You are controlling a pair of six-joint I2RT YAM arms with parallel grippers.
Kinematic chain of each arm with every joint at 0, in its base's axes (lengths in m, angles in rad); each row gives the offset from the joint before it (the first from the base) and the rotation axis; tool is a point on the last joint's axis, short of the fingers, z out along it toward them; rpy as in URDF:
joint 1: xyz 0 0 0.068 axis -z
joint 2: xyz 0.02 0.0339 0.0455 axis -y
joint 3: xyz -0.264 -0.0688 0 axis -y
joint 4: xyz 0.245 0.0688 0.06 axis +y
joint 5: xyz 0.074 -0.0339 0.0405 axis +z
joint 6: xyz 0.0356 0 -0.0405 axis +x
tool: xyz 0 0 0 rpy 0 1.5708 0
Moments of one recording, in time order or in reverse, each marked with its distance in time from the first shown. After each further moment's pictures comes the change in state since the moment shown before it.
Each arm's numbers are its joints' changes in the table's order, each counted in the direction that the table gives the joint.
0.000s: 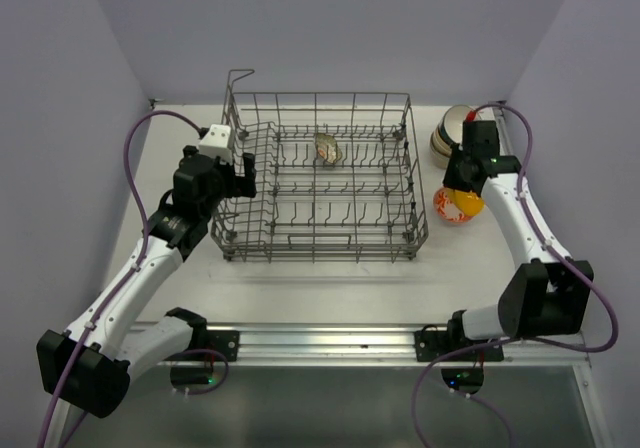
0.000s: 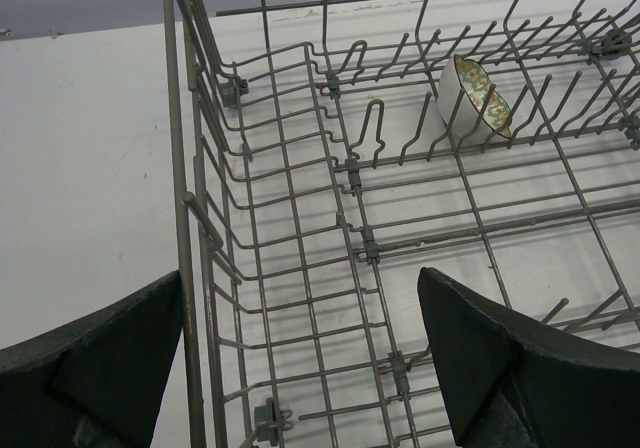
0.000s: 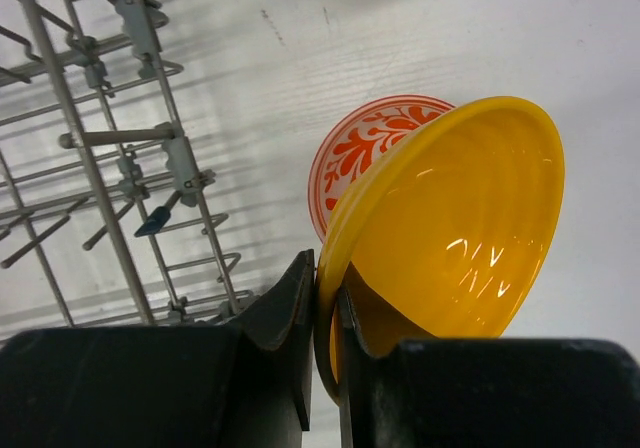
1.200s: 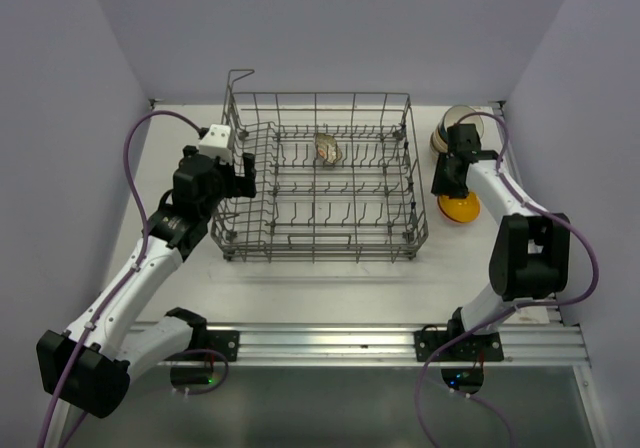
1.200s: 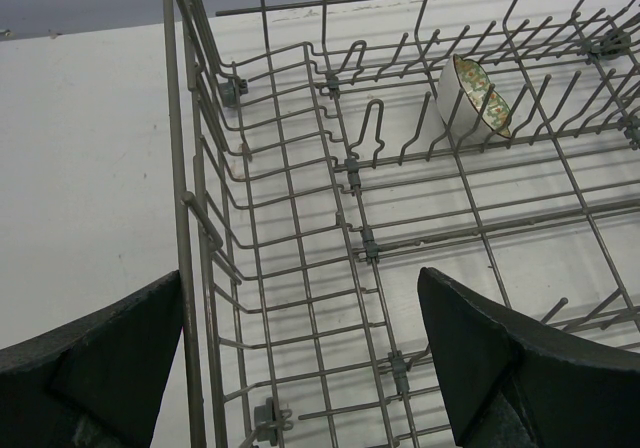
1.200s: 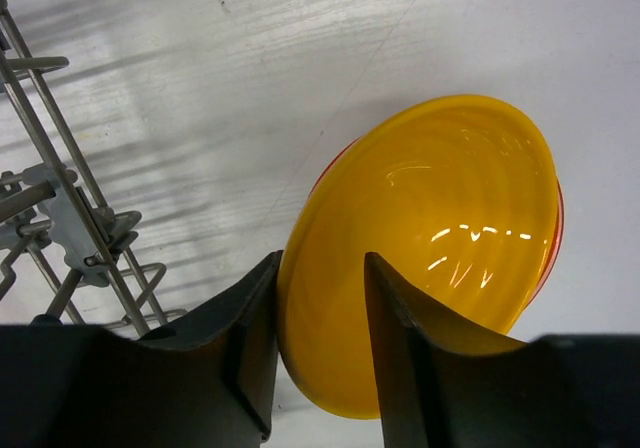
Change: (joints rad) left arm -0.001 0.001 0.000 0.000 -0.002 0.000; right arm 0.003 -0.253 -0.003 -0.056 -0.044 -0.027
